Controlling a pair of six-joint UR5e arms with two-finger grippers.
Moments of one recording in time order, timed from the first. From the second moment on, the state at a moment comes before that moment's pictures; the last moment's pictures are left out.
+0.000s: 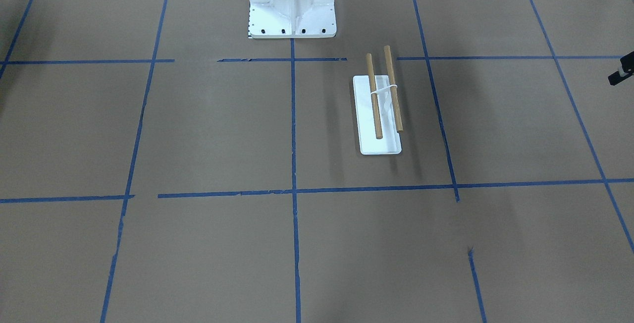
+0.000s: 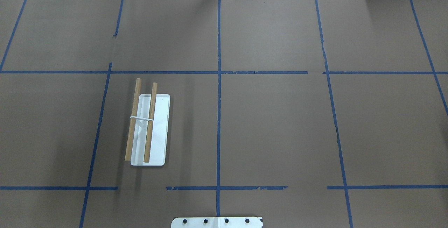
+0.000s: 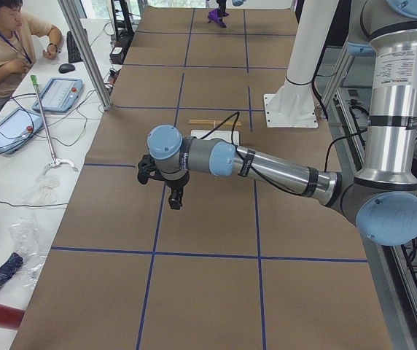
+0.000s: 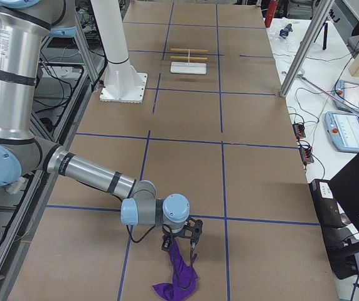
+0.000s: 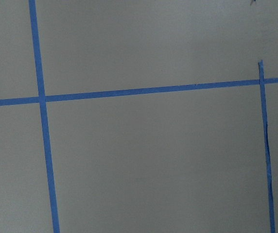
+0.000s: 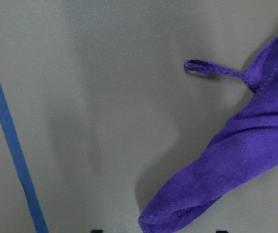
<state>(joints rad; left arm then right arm) -1.48 -1.58 -1.84 -1.43 -2.53 -0.06 1.44 -1.78 1.38 -1.17 2.34 0.37</state>
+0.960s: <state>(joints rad) -1.48 -1.59 -1.85 -1.43 -2.53 -0.06 1.41 -1.78 1.28 -1.04 2.33 0.40</state>
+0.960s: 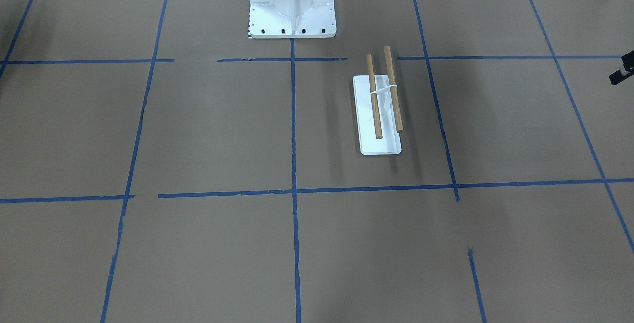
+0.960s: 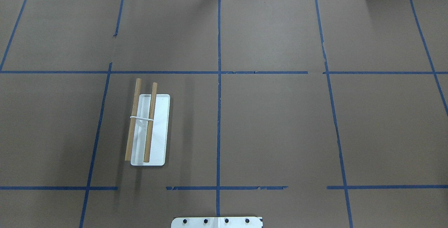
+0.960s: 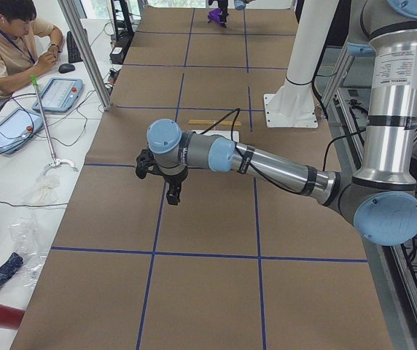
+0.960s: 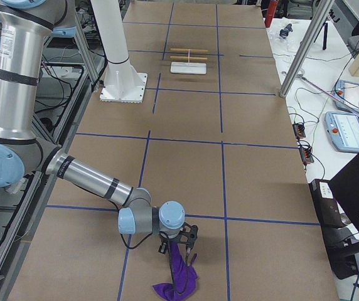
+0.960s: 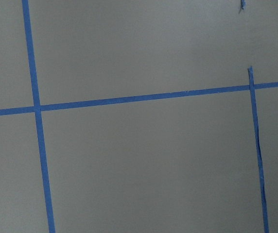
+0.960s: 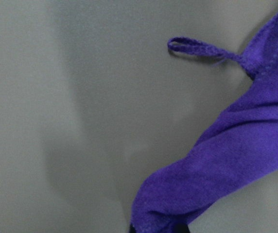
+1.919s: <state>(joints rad) -1.48 -1.60 -1.86 -1.44 -2.53 -0.08 1.50 -1.89 1.71 -1.15 2.38 0.38</state>
